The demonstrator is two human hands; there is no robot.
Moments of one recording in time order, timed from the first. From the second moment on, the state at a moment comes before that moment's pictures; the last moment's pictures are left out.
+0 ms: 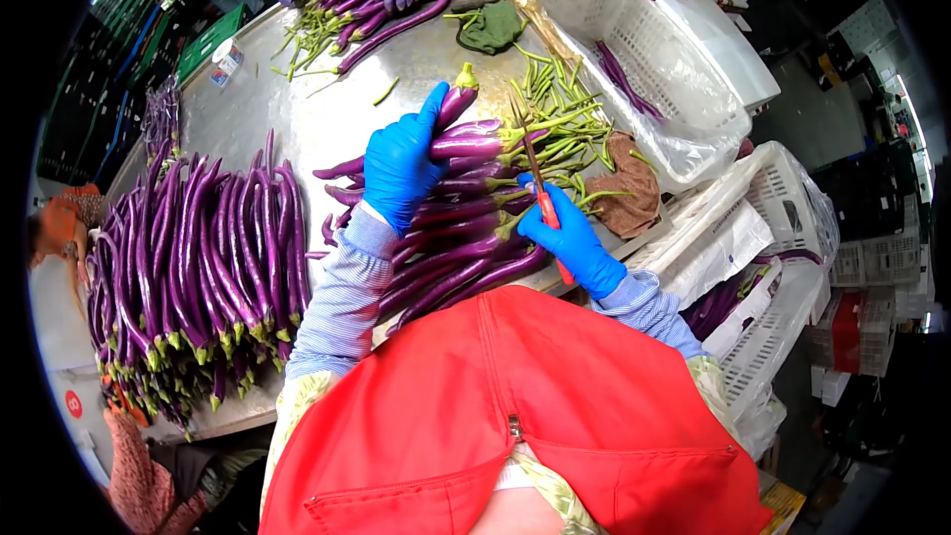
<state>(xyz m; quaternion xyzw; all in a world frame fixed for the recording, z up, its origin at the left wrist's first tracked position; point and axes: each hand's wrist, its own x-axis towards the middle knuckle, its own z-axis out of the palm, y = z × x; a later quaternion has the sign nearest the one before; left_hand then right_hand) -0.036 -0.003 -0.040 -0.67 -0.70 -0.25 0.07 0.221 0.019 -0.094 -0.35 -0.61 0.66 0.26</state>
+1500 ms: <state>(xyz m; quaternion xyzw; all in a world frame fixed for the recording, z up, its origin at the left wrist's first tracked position) -0.411 -0.316 0.114 0.00 -0.98 0.17 0.02 0.220 0.022 -0.077 -0.35 -0.48 0.75 0.27</state>
